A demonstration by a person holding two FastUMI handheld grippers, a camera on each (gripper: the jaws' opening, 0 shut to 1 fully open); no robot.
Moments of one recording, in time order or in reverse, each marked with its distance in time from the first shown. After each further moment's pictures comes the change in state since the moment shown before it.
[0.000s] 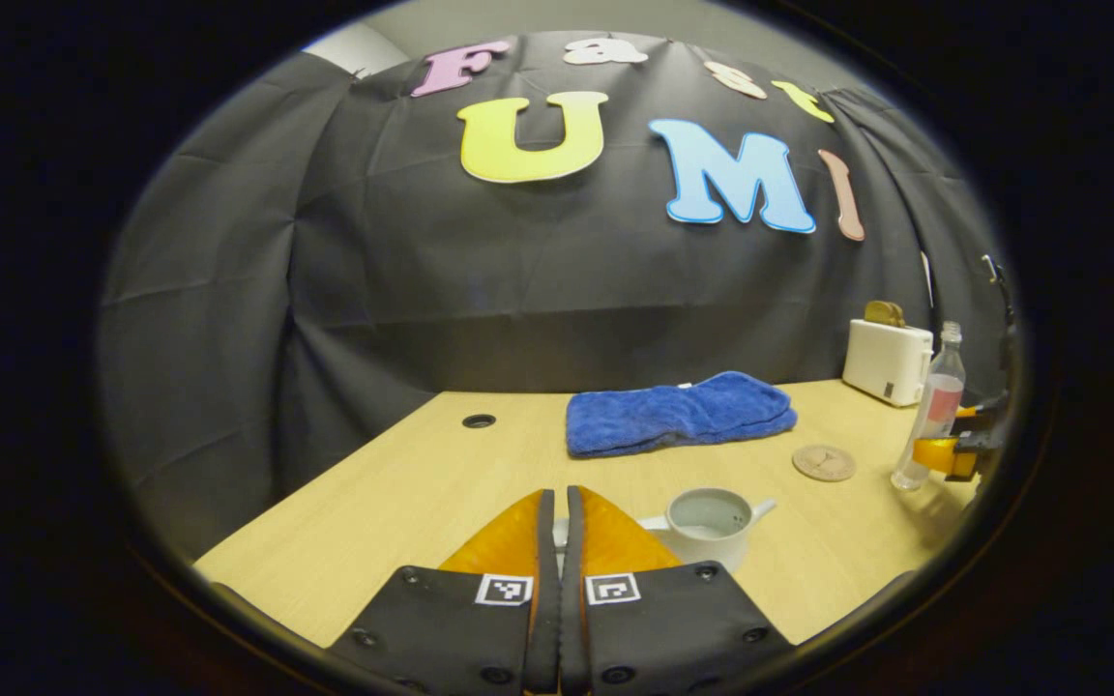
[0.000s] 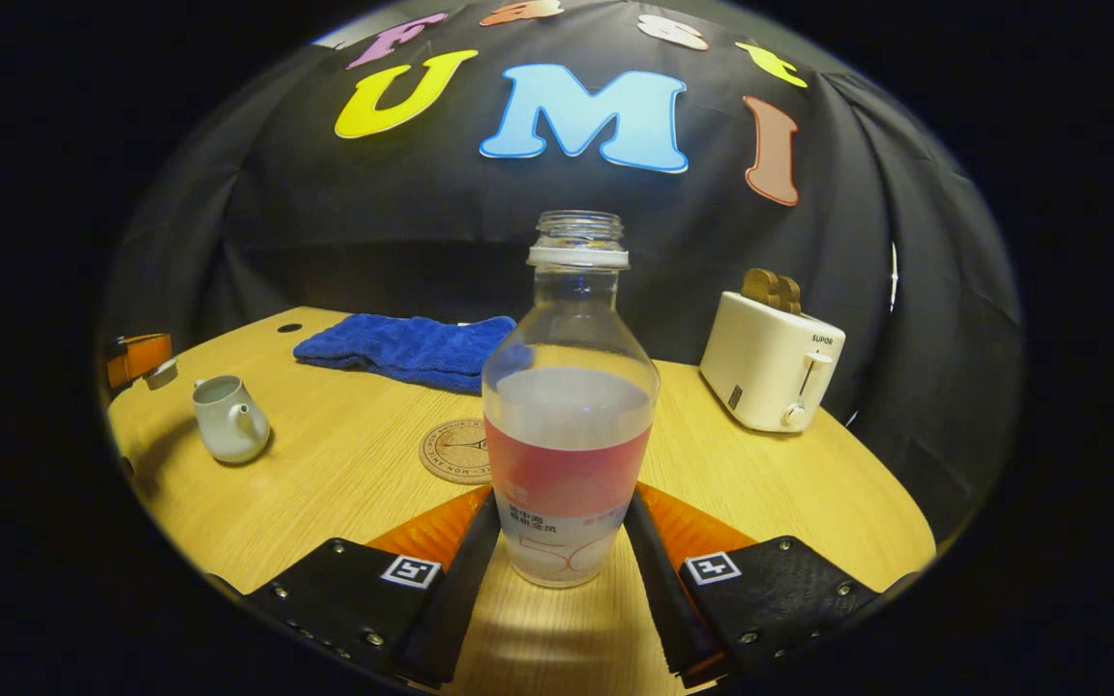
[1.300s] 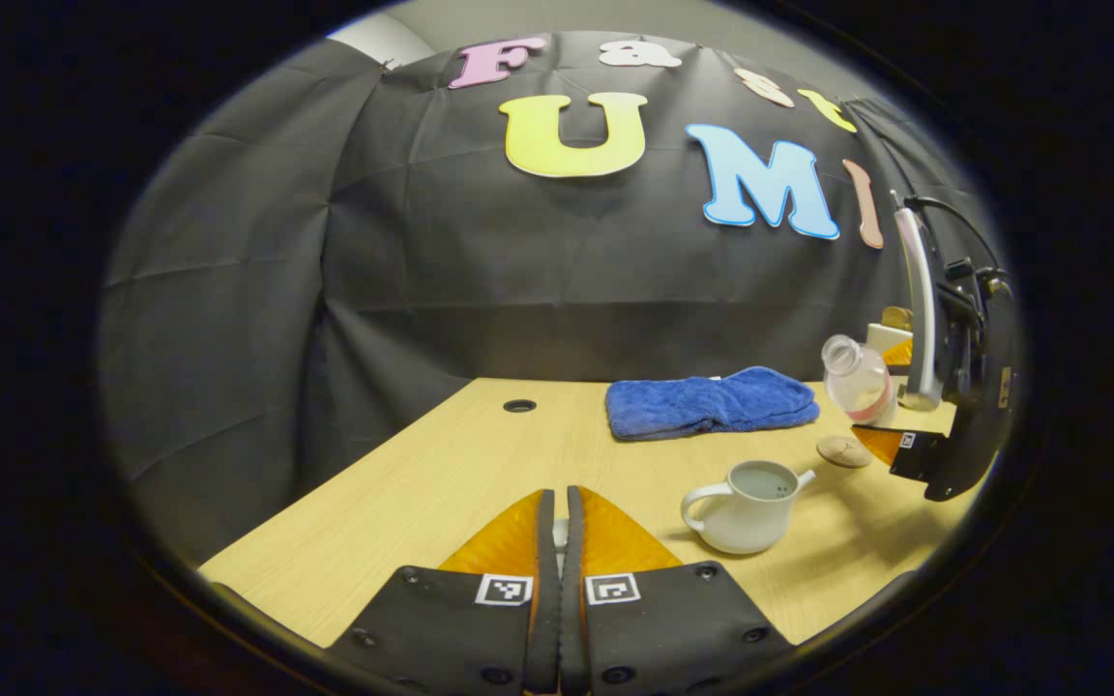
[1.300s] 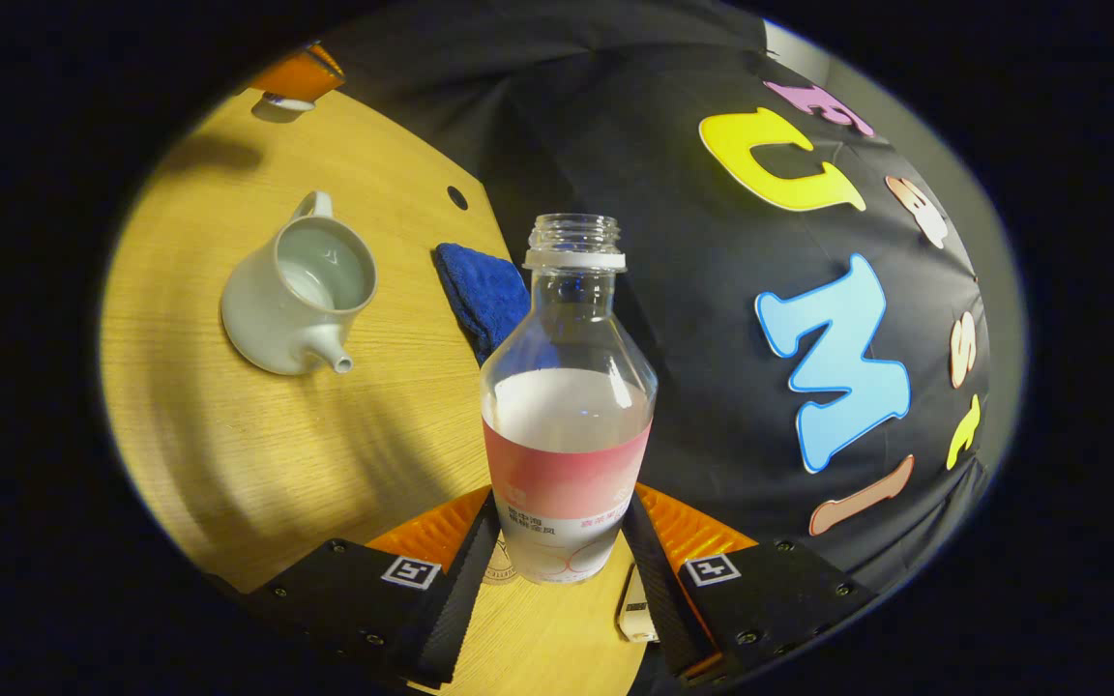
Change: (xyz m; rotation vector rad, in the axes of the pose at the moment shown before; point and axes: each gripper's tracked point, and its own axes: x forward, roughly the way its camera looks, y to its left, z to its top) left arm -0.023 0.051 -0.017 -0.035 0.018 0.047; right arm 0.039 0.127 0.079 -1.050 -0.103 0.001
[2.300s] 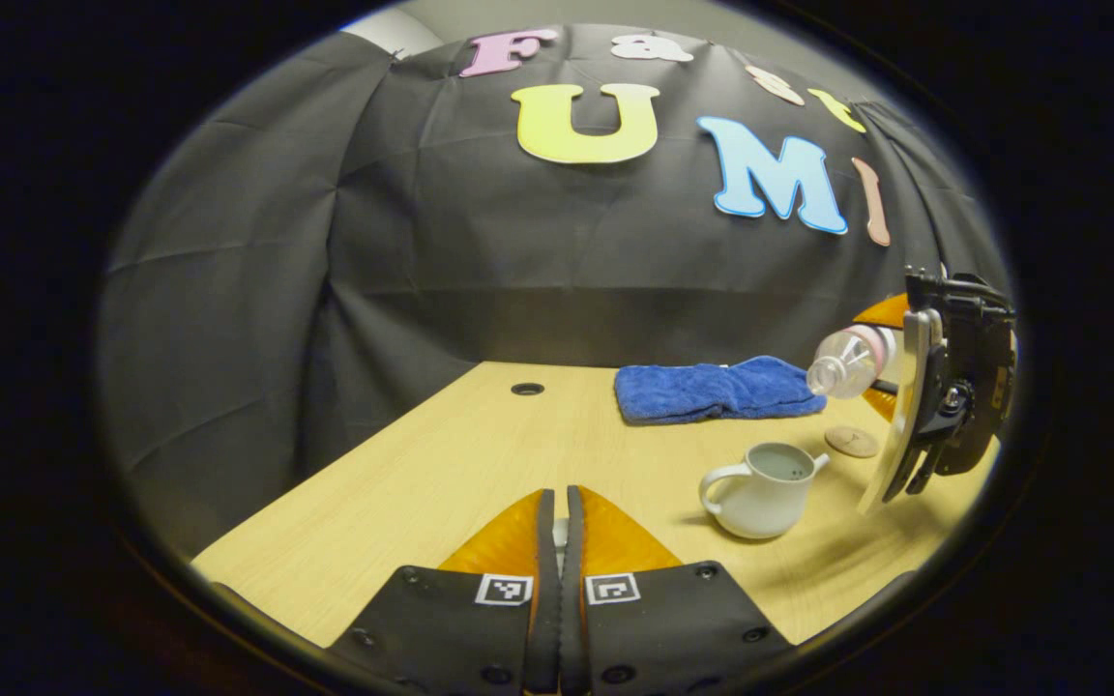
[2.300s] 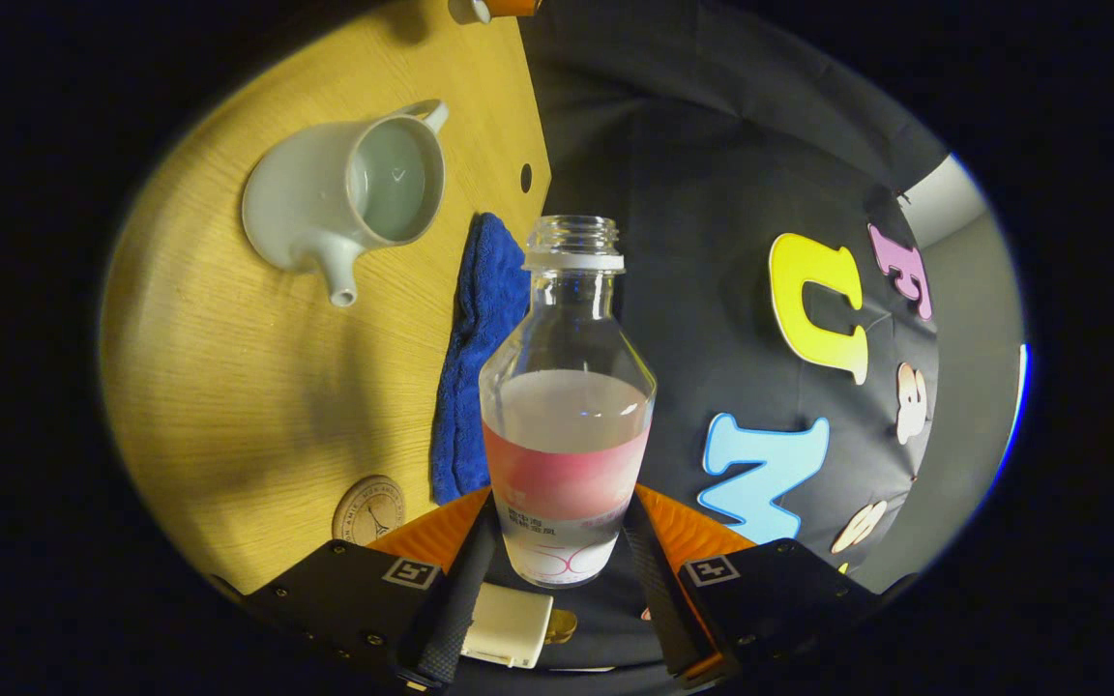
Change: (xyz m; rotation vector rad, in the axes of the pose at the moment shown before) left arm 0.001 0.011 -0.015 -0.020 0.036 0.003; right arm 0.004 -0.035 0.027 -0.519 -0.060 -0.194
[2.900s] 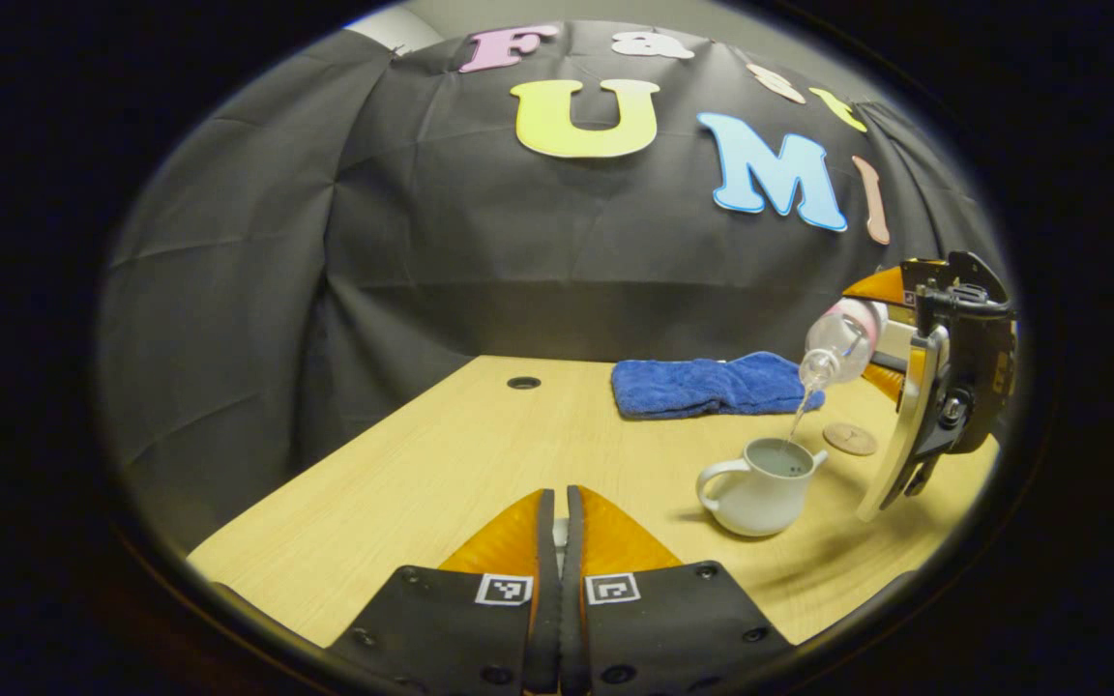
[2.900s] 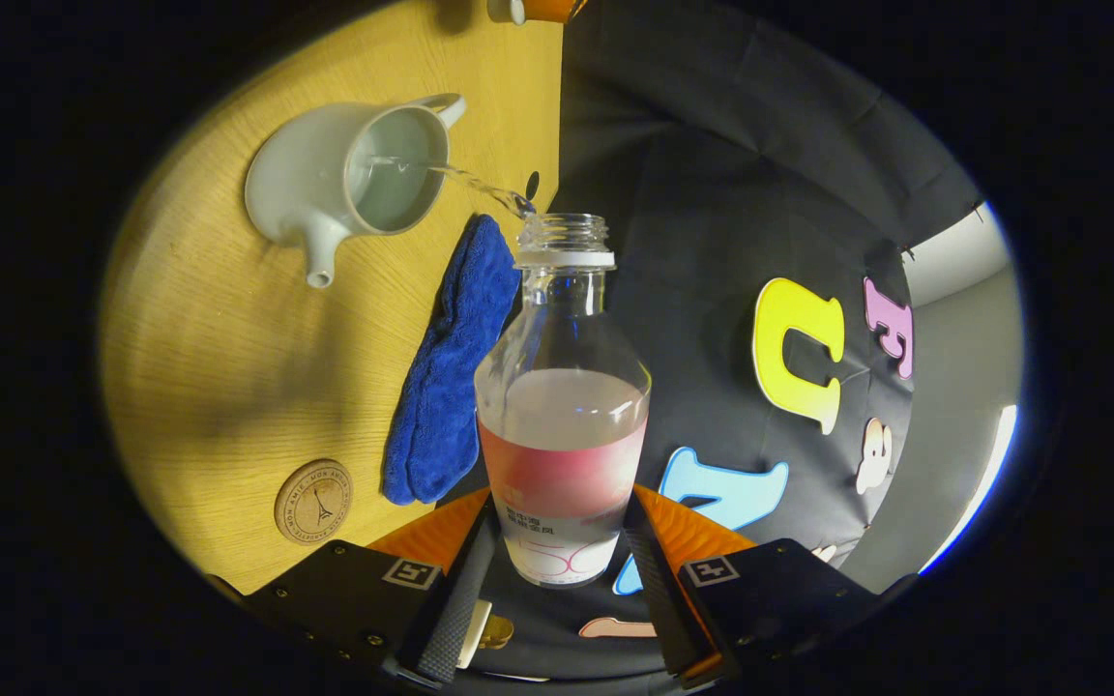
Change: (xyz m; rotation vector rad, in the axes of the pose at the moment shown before) left arm 0.002 -0.003 -0.003 -0.003 0.018 -0.006; right arm 0.003 -0.019 0.004 -0.124 -0.045 -0.056
